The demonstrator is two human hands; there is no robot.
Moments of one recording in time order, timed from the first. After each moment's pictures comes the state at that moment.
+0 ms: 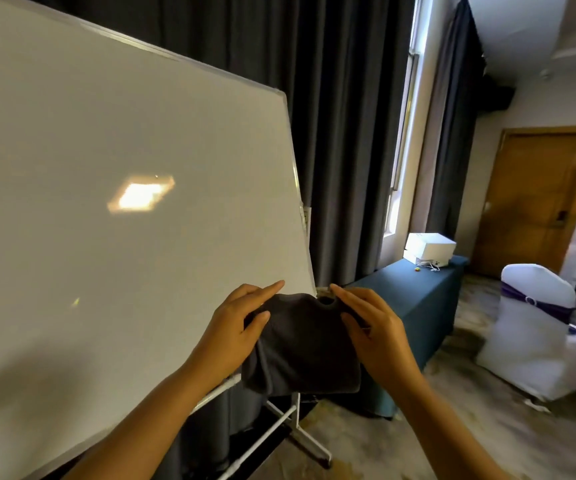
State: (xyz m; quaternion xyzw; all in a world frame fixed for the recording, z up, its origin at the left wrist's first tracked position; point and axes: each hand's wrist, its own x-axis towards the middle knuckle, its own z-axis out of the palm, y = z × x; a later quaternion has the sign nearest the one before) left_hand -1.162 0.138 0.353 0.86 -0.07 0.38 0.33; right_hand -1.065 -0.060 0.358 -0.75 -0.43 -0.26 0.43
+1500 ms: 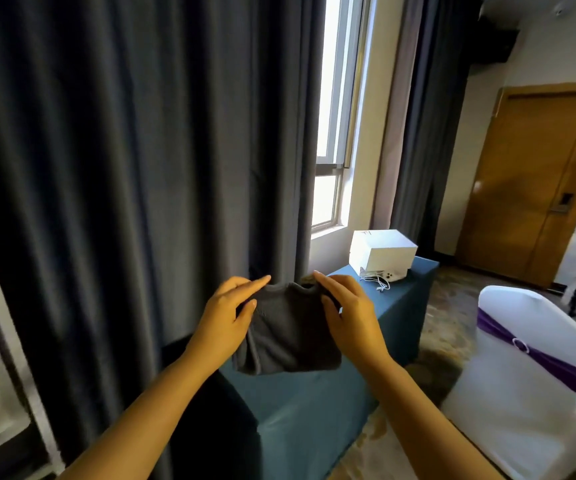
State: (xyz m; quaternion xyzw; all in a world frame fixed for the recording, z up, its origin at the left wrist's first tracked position) left_hand -0.266 -0.090 0.328 0.88 0.01 0.38 0.30; right_hand -0.162 -0.263 0.328 -0.79 -0.38 -0.20 0.44
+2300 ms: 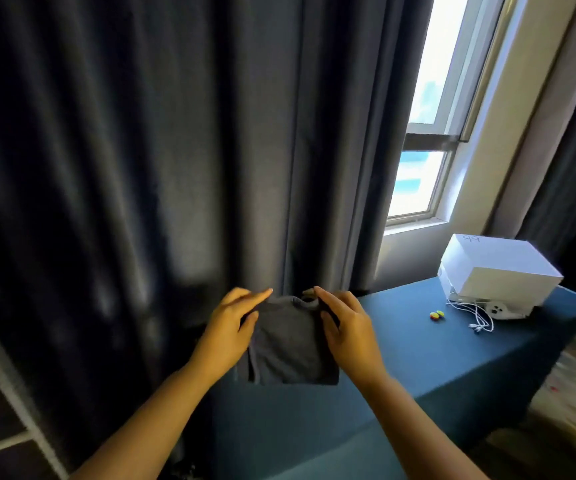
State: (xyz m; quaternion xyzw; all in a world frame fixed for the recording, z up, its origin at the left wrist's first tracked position) left_hand -0.042 -0.033 0.253 0.87 0.18 0.38 0.25; right_hand 0.114 -0.164 0.247 -0.72 -0.52 -0.08 0.46
